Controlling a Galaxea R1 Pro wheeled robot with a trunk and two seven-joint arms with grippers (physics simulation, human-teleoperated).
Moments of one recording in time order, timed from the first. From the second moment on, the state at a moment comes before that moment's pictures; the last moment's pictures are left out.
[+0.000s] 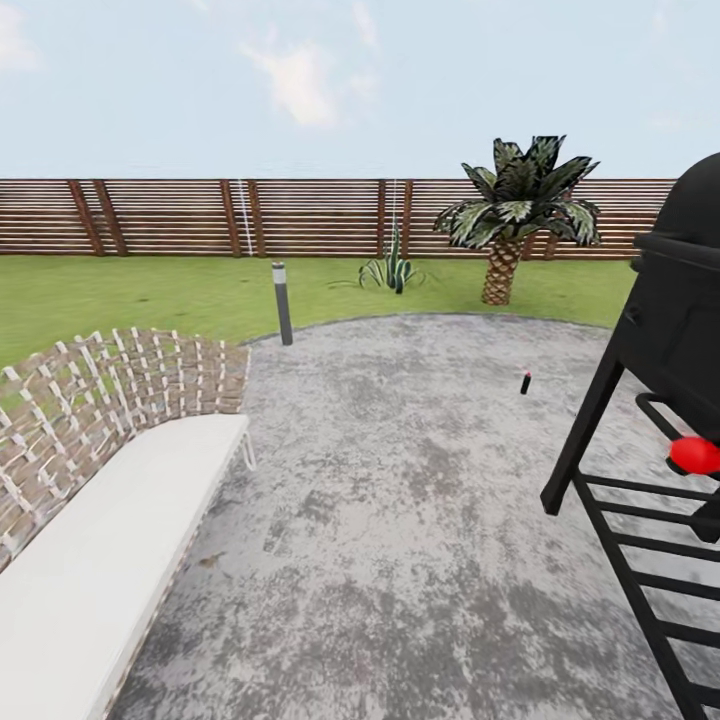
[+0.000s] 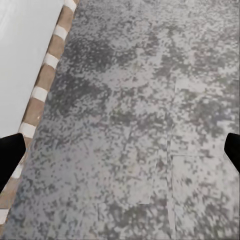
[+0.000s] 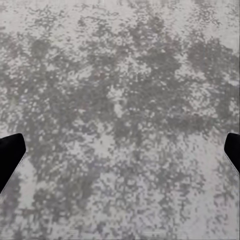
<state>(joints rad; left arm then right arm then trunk) -0.15 0.18 0.17 -0.27 0.03 -0.44 -0.01 -0.19 -0.06 0.00 -0.37 0.01 -0.36 0.00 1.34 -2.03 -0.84</state>
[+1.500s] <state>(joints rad) -0.15 0.18 0.17 -0.27 0.03 -0.44 -0.01 -0.19 -0.06 0.00 -0.37 0.01 -0.36 0.00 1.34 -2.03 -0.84</state>
